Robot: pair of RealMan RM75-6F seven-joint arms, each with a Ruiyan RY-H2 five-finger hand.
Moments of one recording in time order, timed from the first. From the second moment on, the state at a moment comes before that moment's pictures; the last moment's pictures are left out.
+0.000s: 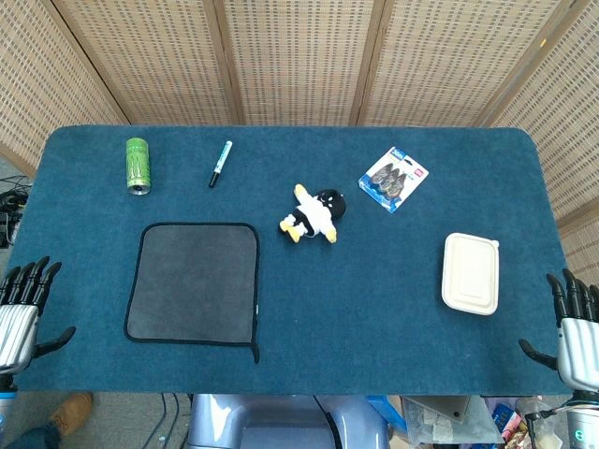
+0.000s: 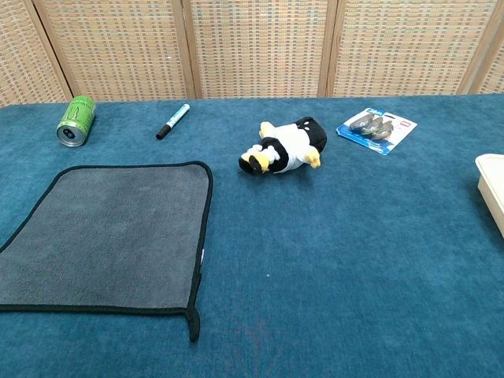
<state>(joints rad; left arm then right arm) -0.07 -1.14 -0.02 -1.68 1.51 1.51 0.17 0.00 -1.13 0.11 -1.72 -1.40 1.56 -0.20</state>
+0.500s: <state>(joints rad) -0.10 -1.14 -0.03 -1.67 1.52 1.46 0.18 0.00 -1.13 0.11 -1.72 -1.38 1.56 -0.19</state>
